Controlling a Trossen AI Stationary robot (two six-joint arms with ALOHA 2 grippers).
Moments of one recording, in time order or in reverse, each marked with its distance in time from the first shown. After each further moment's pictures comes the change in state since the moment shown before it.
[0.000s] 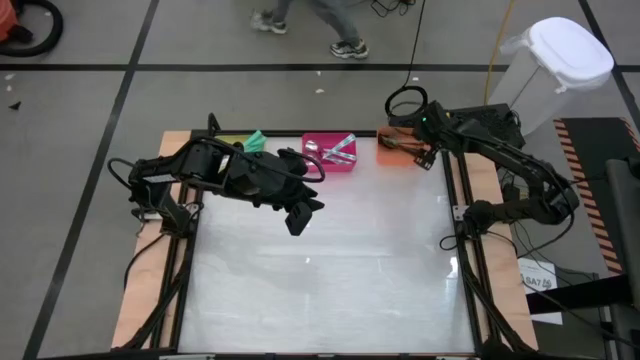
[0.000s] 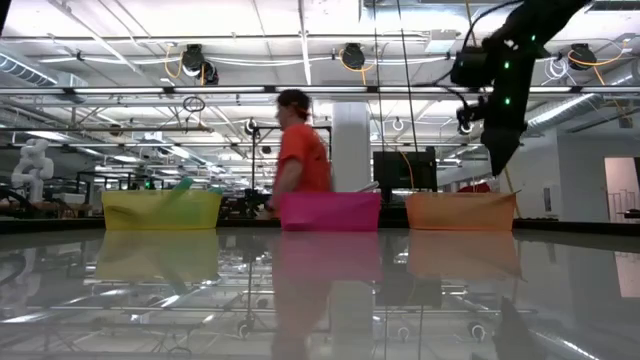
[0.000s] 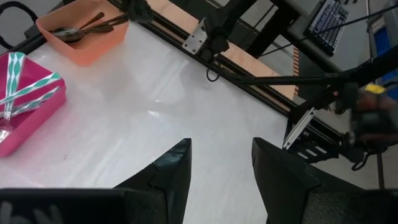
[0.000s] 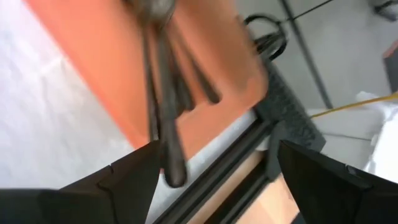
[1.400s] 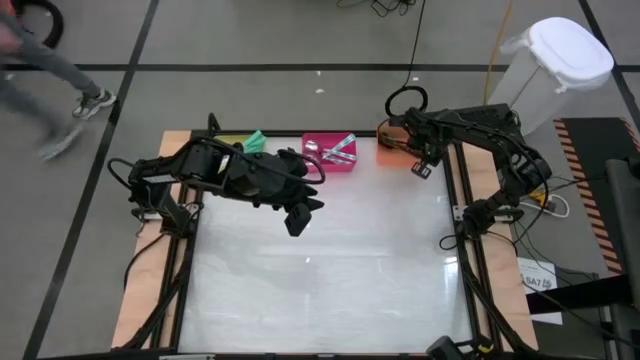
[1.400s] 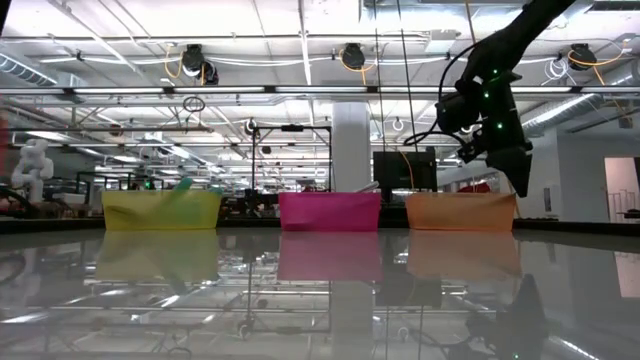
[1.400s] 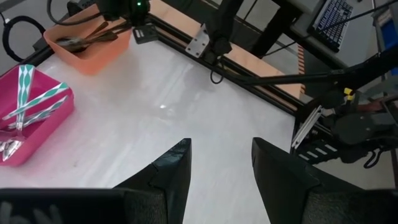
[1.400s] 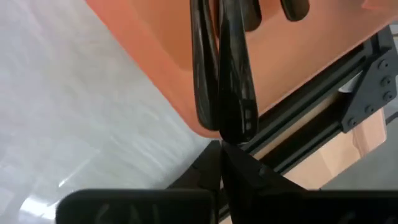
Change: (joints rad) left arm -0.005 0.000 0.000 0.000 -0.023 0.051; right arm -0.021 0.298 0.117 -0.301 -0.027 0.130
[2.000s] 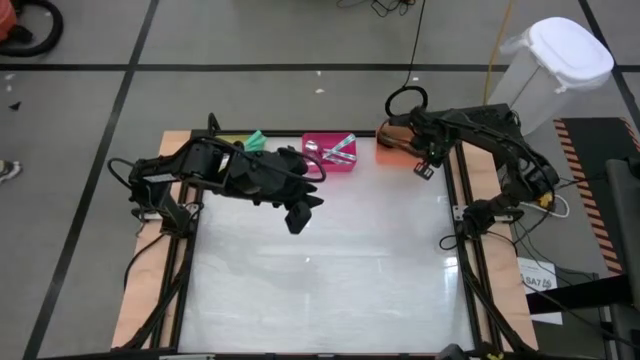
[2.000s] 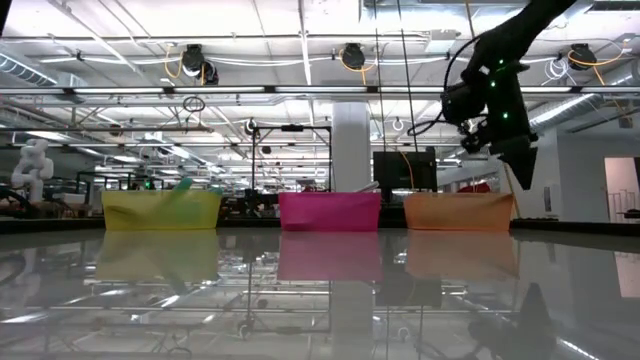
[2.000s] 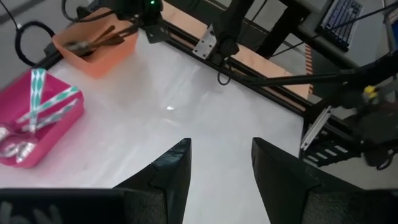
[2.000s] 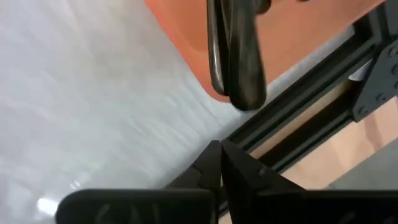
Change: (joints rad) left arm 0.008 0.000 0.000 -0.010 -0.012 0.016; right arm 0.000 -0.056 0.000 -0.053 -0.048 0.008
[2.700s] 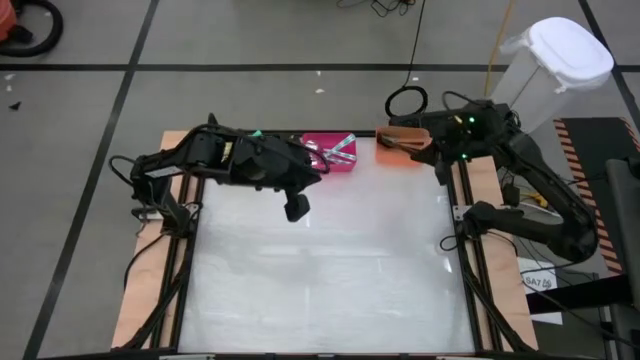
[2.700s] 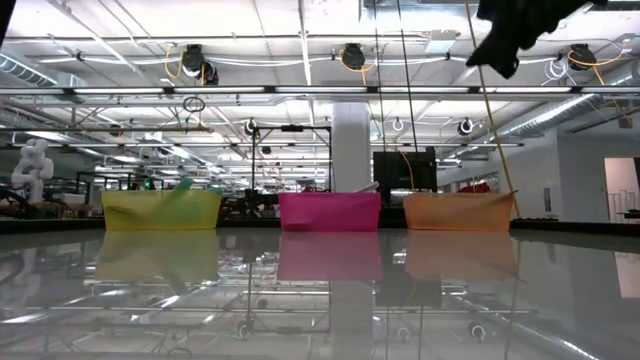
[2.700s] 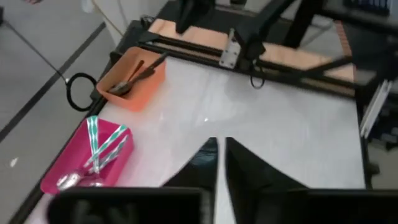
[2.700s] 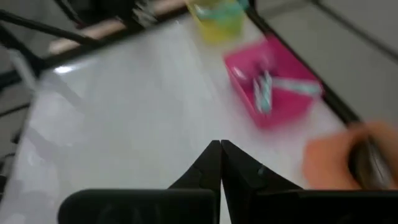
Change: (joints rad) left arm 0.070 0.000 0.000 0.011 -0.059 0.321; right arm 0.043 -0.626 0.000 0.280 -0.880 0.041
